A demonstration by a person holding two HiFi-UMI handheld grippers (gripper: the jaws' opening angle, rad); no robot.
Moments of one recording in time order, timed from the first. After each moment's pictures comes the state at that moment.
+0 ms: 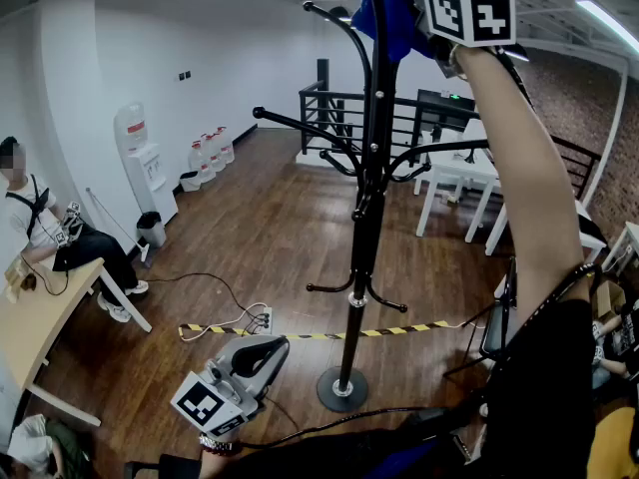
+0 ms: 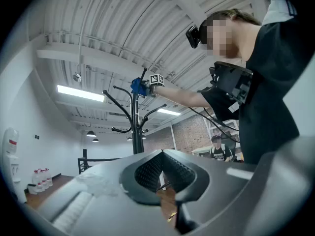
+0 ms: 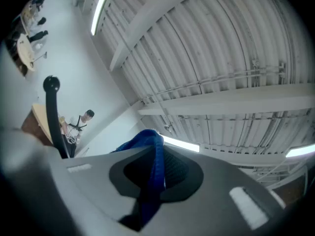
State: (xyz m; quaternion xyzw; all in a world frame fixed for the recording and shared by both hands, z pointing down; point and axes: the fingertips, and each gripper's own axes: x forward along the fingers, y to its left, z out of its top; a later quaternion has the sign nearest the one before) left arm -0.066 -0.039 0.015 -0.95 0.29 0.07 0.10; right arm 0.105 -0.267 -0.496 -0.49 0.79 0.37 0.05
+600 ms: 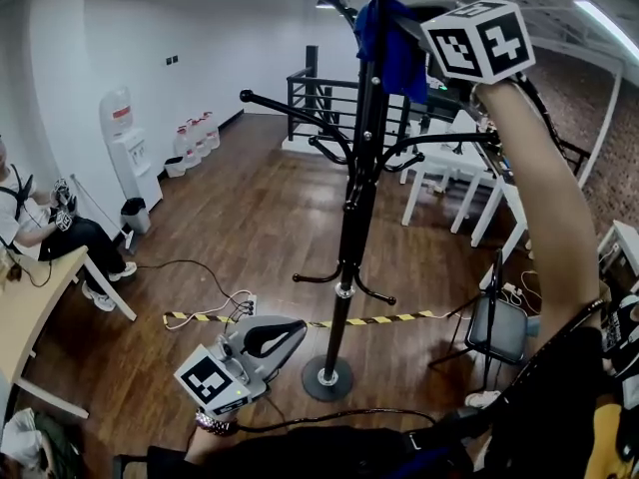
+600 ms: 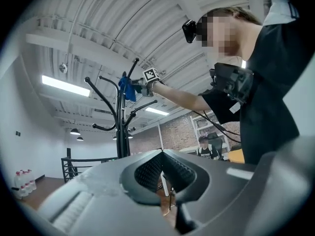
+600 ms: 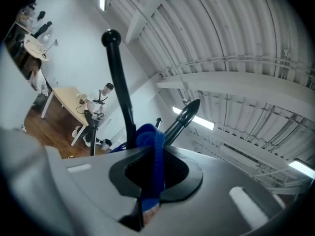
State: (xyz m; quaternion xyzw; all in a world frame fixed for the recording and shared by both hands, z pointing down) left arm -0.020 -0.054 0.010 -0.97 0.21 0.04 0.11; right arm 0.087 -0.261 -0.396 -0.47 0.80 0.33 -0.15
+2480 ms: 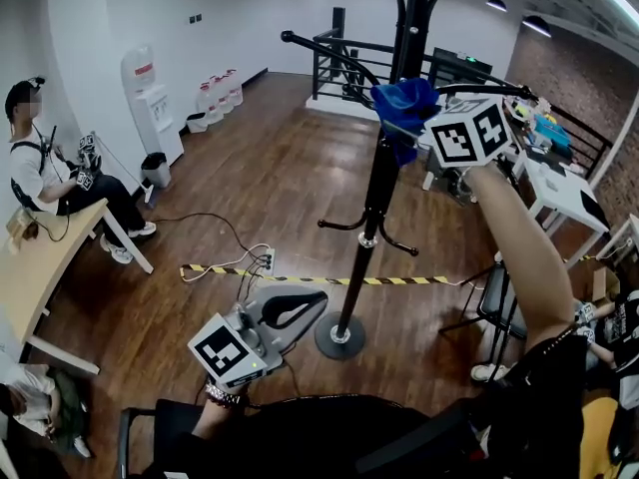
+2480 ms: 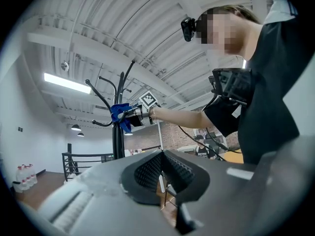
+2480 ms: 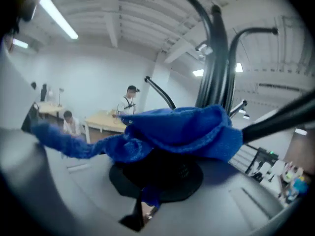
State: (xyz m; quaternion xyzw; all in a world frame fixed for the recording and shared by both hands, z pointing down) left arm -0.029 -0.001 0.034 -0.97 0.22 0.03 0.09; right arm 0.050 -0.246 -0.122 -0.33 0.92 0.06 -0.21
